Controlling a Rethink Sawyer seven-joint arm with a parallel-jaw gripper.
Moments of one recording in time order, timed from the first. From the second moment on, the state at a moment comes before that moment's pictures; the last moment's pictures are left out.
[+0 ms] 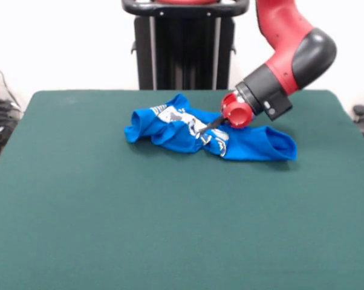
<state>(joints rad) 0.27 -0.33 0.24 2.19 1.57 -1.17 2.50</state>
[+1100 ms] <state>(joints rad) 0.17 -0.48 0.21 2.24 1.47 -0.98 2.42</state>
